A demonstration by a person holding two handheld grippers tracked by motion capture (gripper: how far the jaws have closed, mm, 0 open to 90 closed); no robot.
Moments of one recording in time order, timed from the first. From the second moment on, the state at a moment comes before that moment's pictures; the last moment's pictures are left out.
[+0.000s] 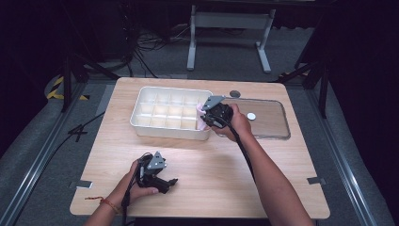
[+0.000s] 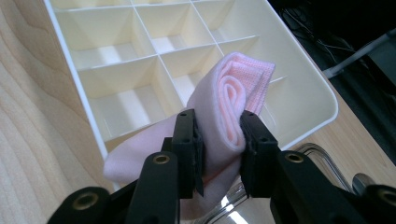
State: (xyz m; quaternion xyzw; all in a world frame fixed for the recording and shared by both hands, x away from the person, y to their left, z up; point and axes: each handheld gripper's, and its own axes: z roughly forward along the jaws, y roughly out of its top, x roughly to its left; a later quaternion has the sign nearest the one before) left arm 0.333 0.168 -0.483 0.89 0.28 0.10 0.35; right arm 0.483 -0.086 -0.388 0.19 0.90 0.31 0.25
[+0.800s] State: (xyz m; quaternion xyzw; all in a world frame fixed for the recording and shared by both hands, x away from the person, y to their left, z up) left arm 0.333 0.168 -0.483 0.89 0.28 0.10 0.35; right arm 0.491 -0.080 -0.400 0.16 0.92 0.28 0.21
